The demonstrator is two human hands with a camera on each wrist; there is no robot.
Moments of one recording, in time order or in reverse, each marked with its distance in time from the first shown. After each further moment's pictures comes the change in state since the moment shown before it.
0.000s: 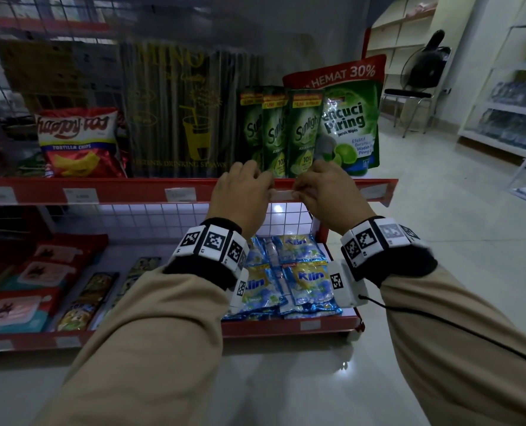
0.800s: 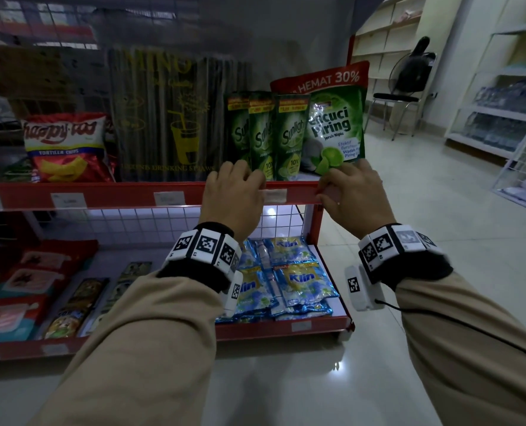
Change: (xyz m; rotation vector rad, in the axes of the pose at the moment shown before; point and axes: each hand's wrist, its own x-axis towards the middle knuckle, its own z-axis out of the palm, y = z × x) left_hand -0.001 0.006 0.004 0.029 0.103 -0.008; right_hand -0.031 0.033 -0.026 -0.132 0.156 0.090
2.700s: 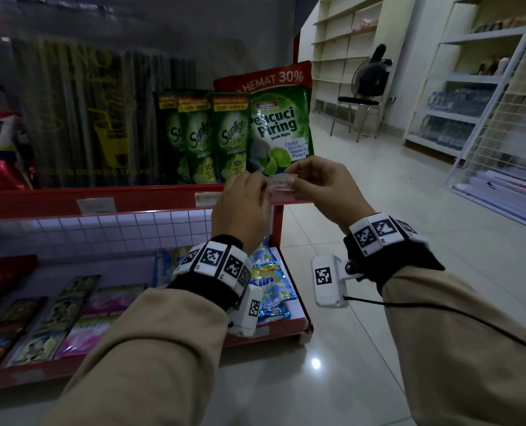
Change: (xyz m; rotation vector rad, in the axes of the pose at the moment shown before) left_hand 0.018 0.101 0.035 -0.506 0.109 -0.083; right_hand -0.003 0.044 -0.024 0.971 -0.069 0.280
